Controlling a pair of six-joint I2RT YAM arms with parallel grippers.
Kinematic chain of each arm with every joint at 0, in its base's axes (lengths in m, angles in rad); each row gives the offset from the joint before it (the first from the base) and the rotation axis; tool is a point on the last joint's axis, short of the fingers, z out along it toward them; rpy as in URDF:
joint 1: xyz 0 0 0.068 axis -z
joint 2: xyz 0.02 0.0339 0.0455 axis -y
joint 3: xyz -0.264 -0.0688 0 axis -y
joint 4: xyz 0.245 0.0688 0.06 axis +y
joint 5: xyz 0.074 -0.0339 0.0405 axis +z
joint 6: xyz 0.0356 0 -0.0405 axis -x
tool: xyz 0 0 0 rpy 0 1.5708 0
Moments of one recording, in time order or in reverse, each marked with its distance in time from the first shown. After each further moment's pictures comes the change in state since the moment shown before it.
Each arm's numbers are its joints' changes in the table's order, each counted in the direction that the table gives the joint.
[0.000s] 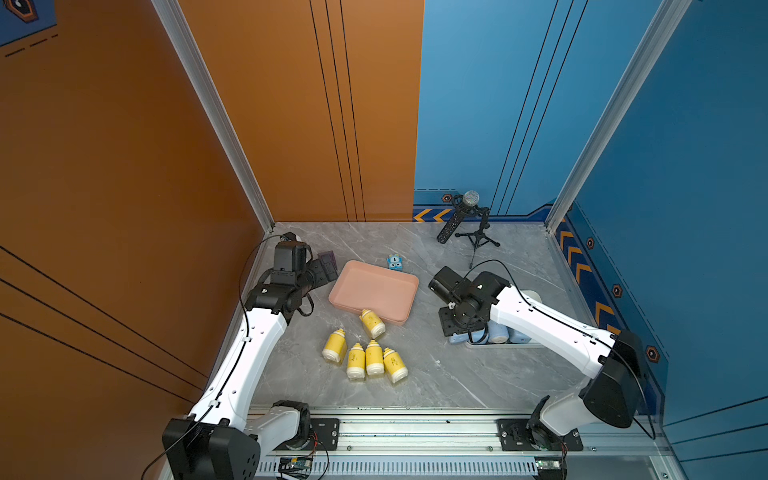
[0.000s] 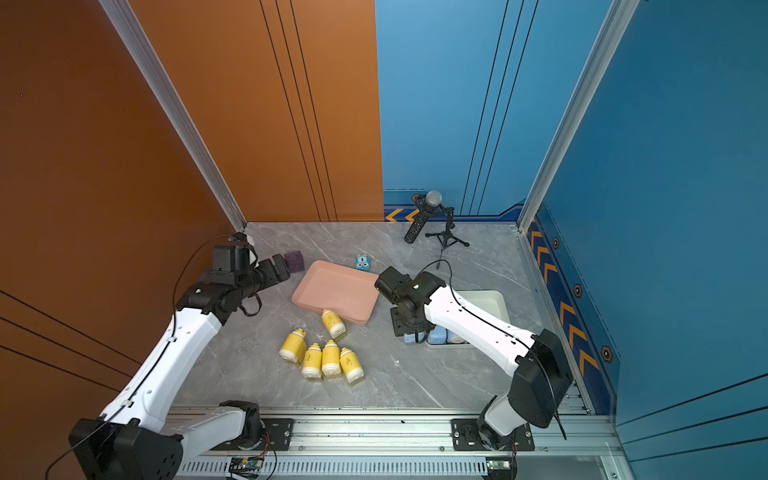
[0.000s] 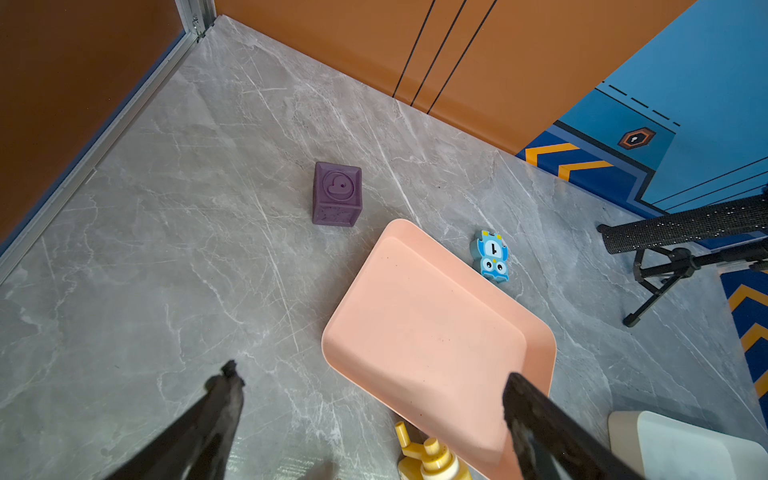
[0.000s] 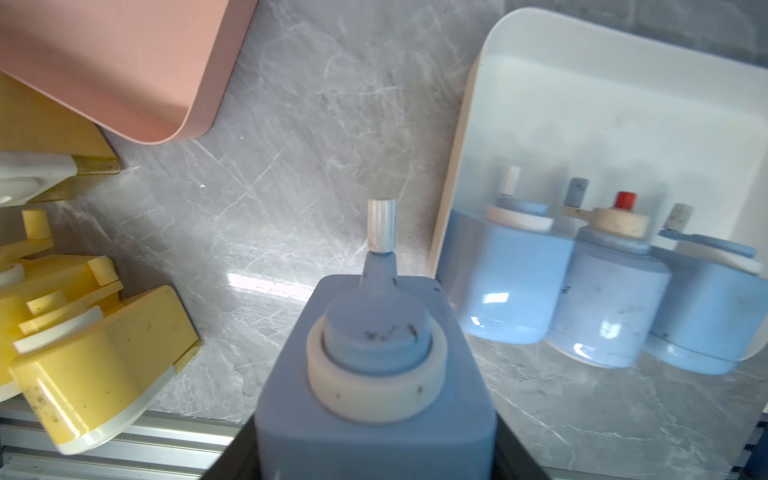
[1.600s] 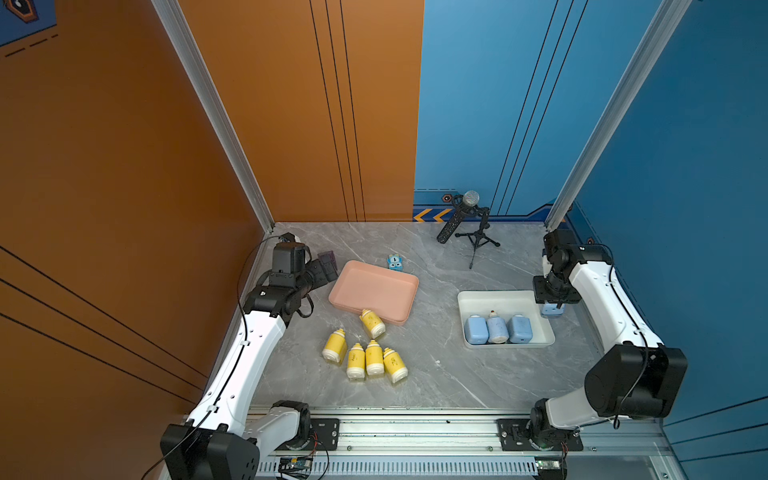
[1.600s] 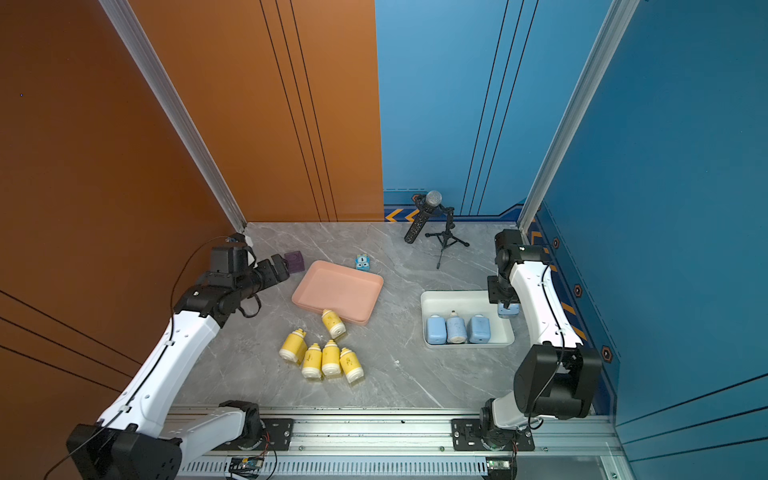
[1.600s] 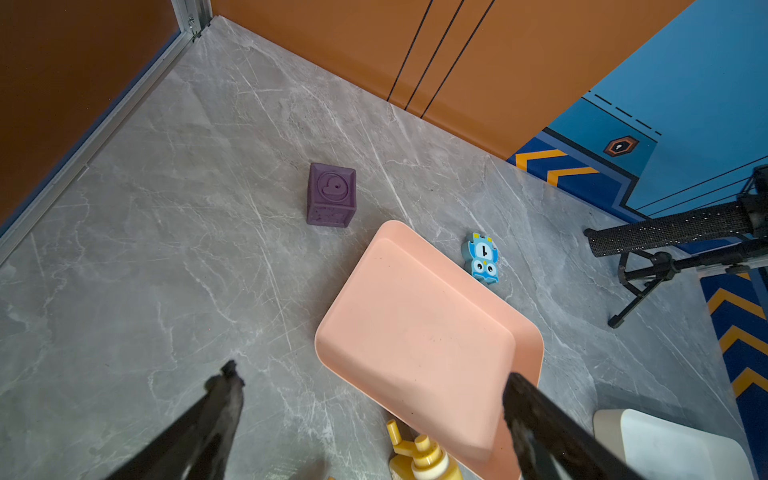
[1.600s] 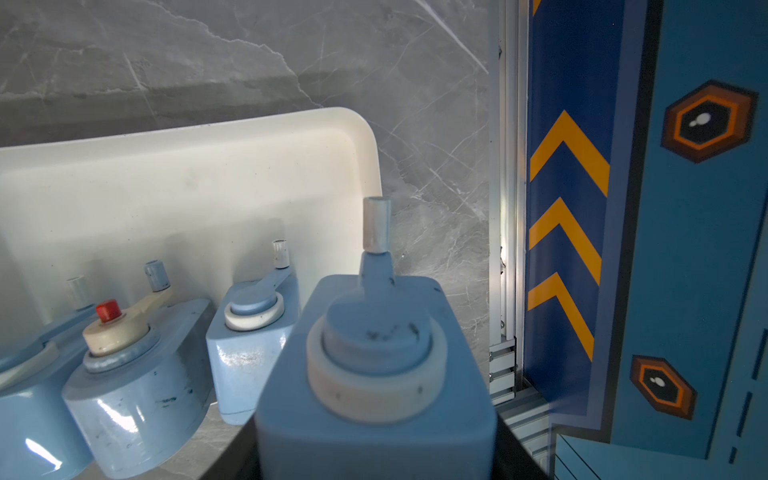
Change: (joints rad) left arm -0.001 0.023 -0.008 -0.005 -0.016 0.020; right arm 0.862 0.016 0.032 0.012 -0.085 0.576
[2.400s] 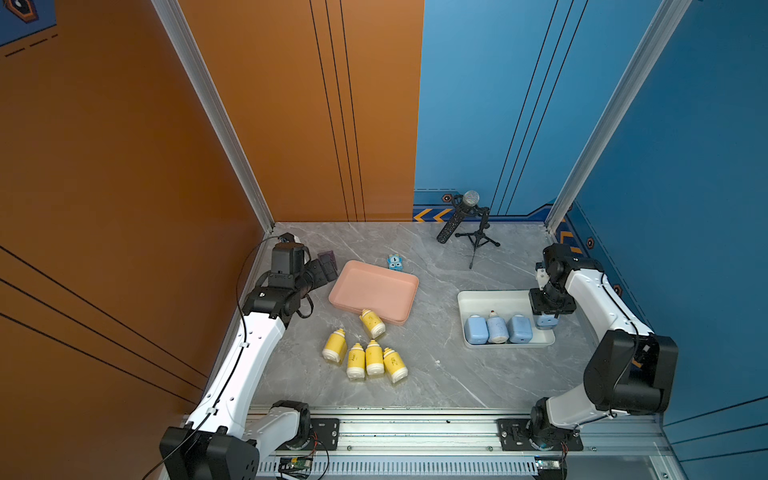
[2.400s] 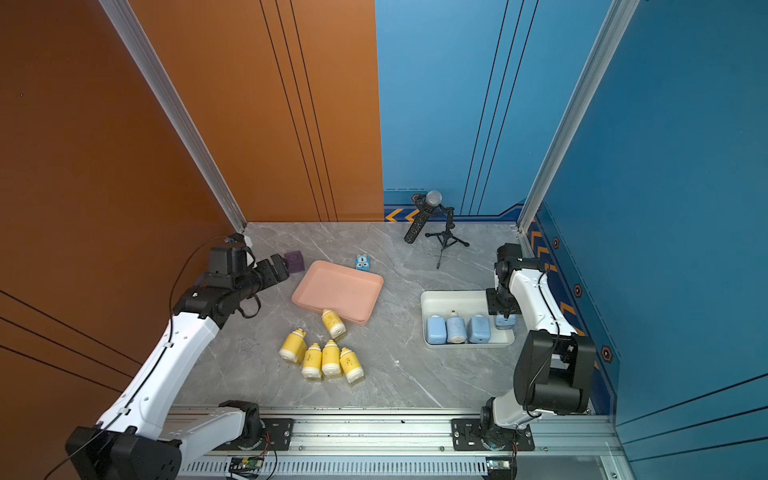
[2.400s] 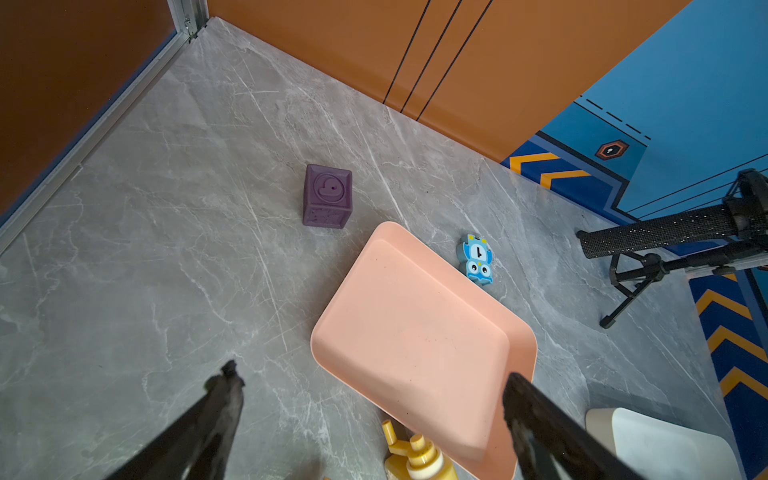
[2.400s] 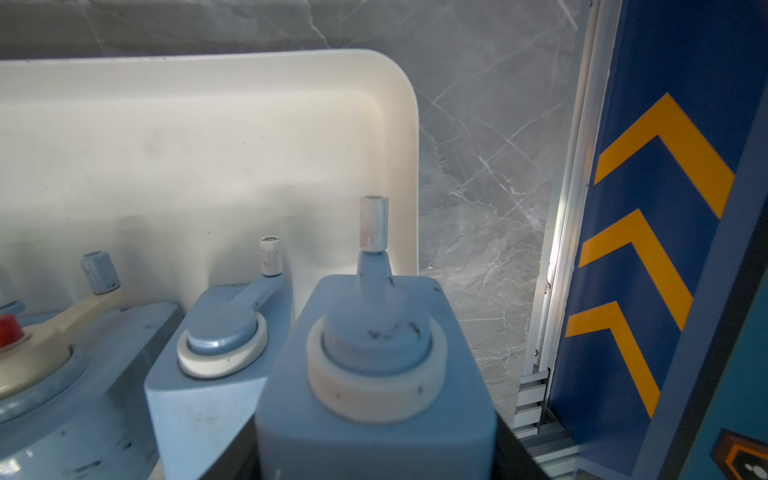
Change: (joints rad) left arm -0.003 0.008 -0.005 -0.007 -0.008 0.006; right arm 0.044 -0.034 -0.169 -0.143 0.075 0.106
